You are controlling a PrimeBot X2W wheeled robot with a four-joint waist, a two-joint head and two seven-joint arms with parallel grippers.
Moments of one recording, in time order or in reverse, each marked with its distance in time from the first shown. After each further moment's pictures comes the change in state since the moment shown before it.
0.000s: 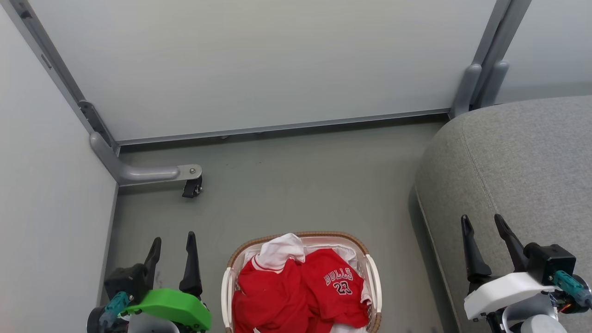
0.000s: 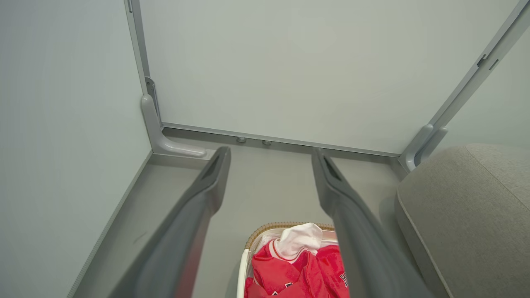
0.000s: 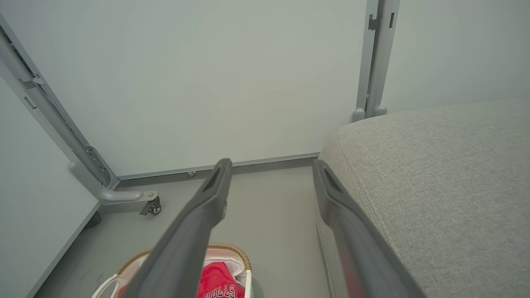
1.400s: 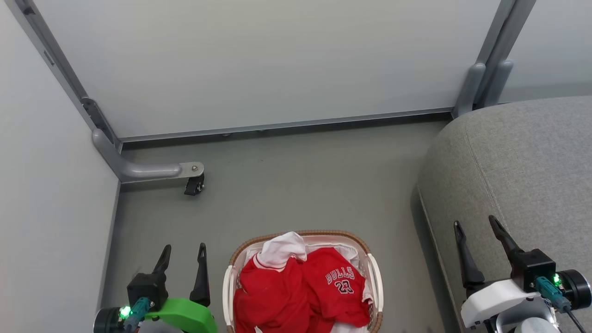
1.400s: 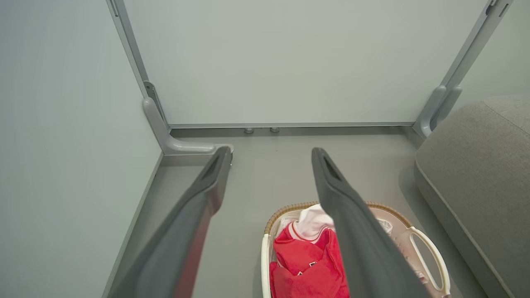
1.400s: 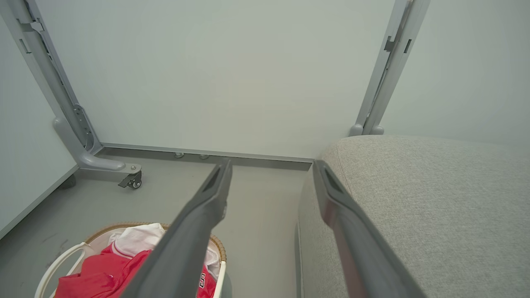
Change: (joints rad) left arm -0.017 0.002 -0.027 0.103 0.147 0.003 -0.052; right arm 0.005 -0.002 0.007 0.016 -0.201 0.000 -0.049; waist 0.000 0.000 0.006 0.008
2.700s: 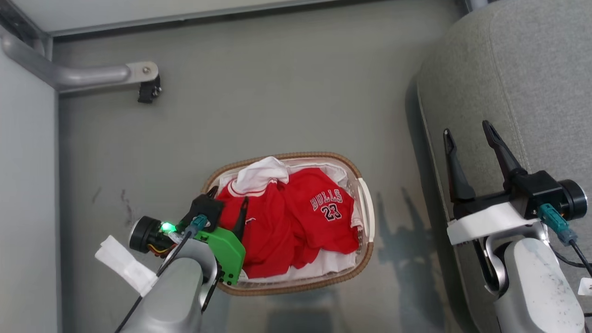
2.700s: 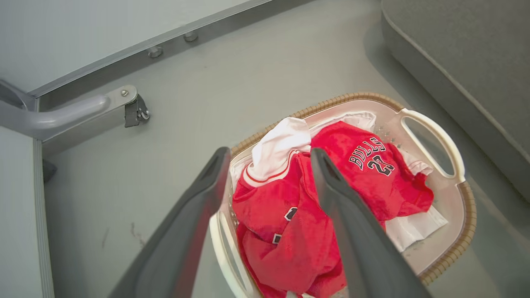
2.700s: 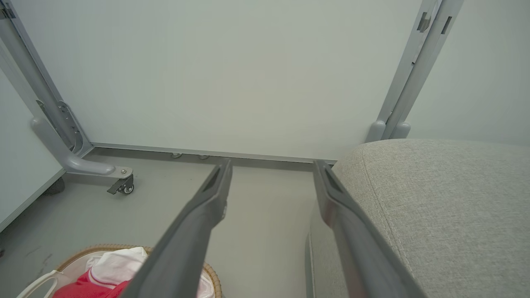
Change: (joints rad) left arm -0.444 0.000 -0.257 0.451 0.089 -0.061 0.016; right arm -0.251 -0.001 0.046 -0.072 0.018 0.000 0.000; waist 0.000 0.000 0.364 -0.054
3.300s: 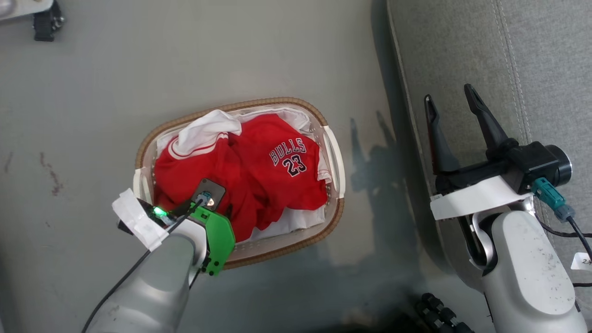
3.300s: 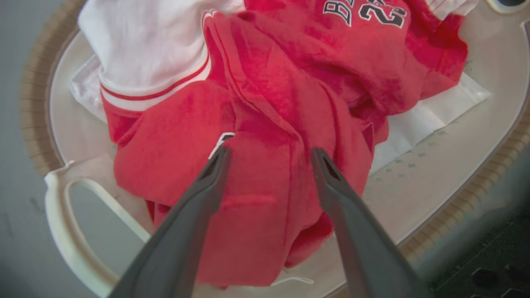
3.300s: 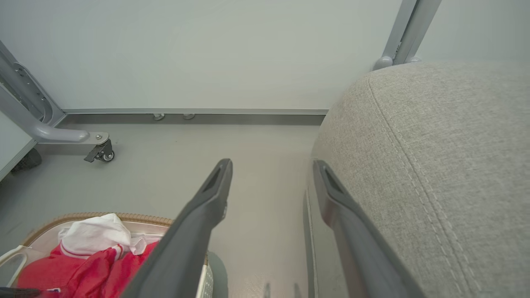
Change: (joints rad) left arm -0.203 0.011 -0.214 0.291 -0.054 -0.007 0.160; right arm -0.105 -0.001 0.081 -0.023 0.072 0.000 0.000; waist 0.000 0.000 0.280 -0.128
